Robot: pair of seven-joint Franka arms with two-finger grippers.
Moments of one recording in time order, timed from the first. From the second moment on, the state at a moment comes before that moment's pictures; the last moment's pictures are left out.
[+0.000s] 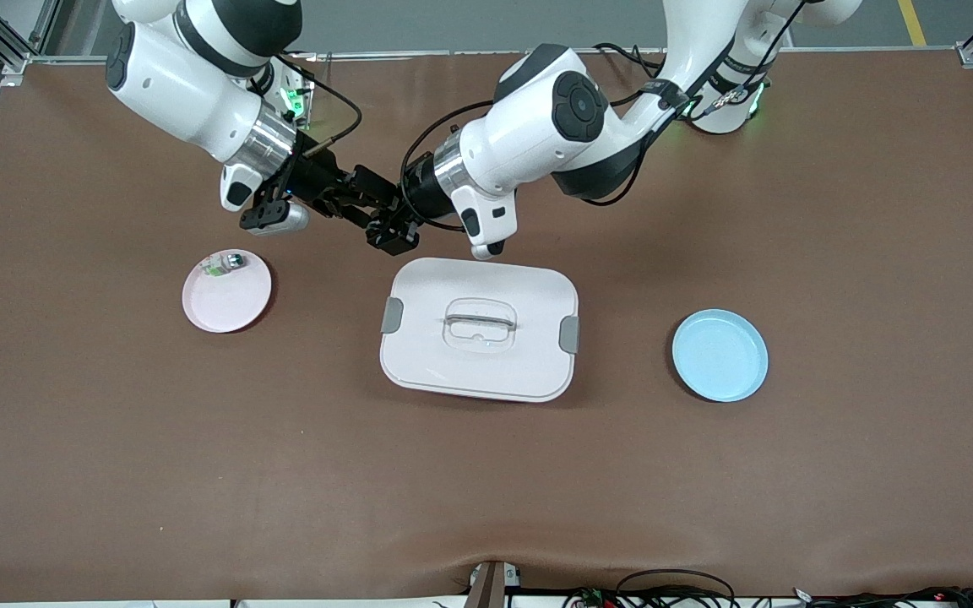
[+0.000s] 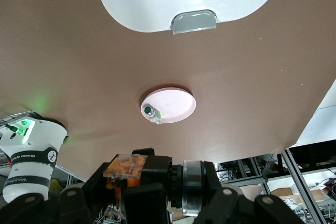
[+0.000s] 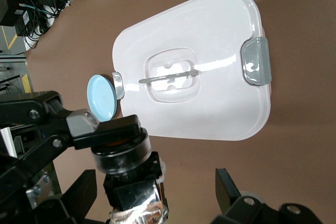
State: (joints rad) left arm -0.52 0.53 -0.42 -1.37 -0.48 2.37 -1.88; right arm 0.55 -0.12 -0.02 -2.16 0.74 2.37 0.34
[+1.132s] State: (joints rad) left arm -0.52 0.54 -0.42 -1.37 -0.48 2.37 -1.87; right arm 0.55 -0.12 -0.02 -2.15 0.75 2.36 0.33
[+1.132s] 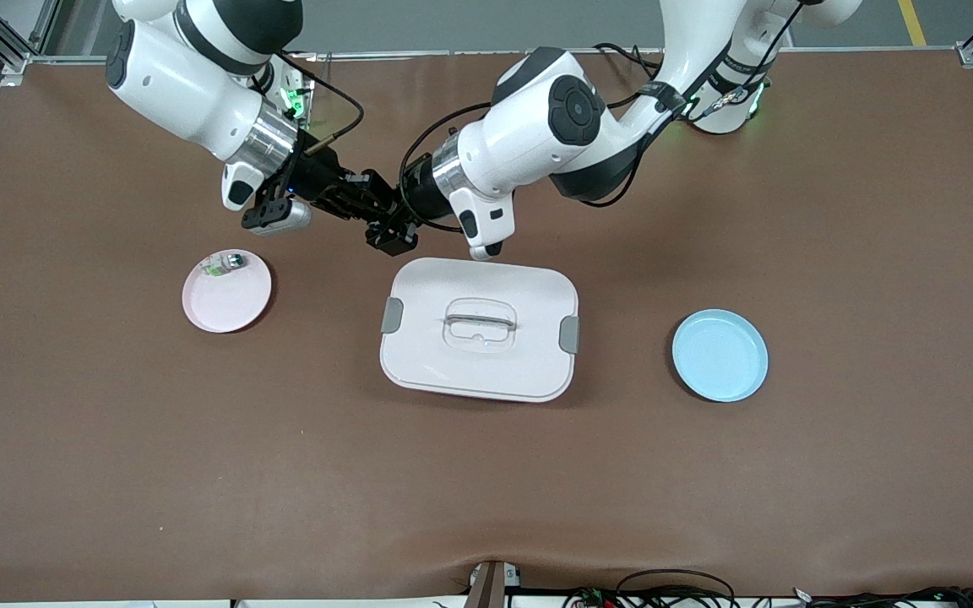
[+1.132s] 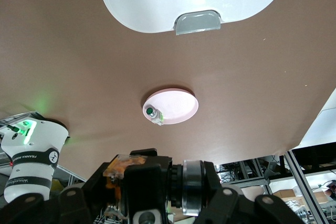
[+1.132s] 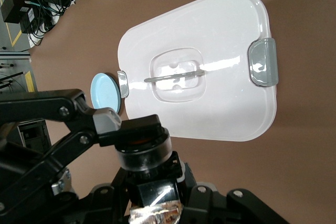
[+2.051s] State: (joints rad) left arm -0.24 0.38 -0.39 -1.34 -0.19 1.93 -1.49; right arm 0.42 -0.12 -0.05 -2.15 0.41 2.08 -0.03
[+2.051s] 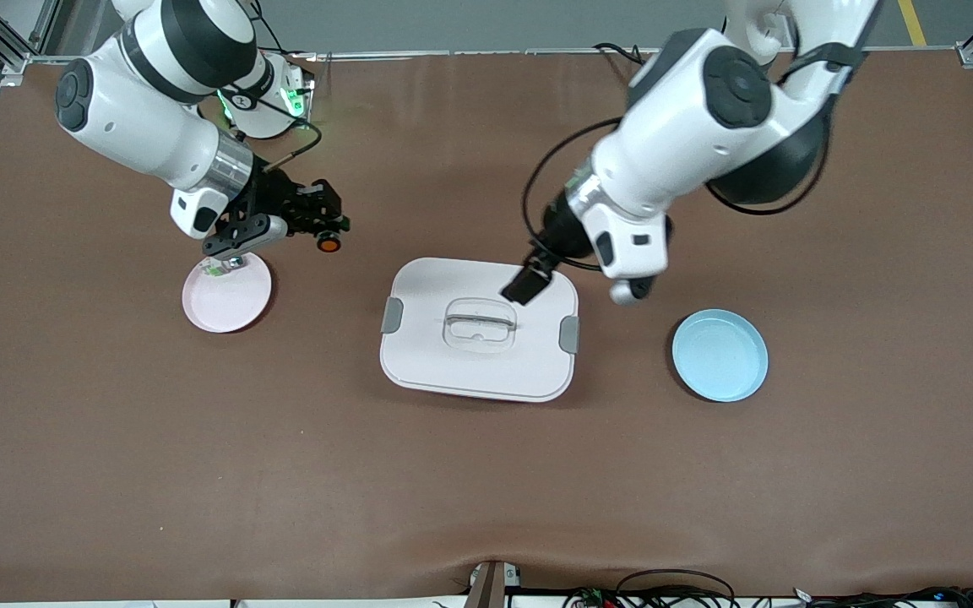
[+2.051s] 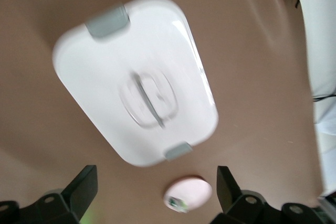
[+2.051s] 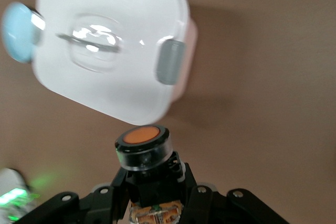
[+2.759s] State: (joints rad) left arm 0.01 0.35 -0.39 -1.34 0.09 1.61 -0.84; right arm 0.36 -0.13 -0.05 -2.26 -0.02 2.13 -0.36
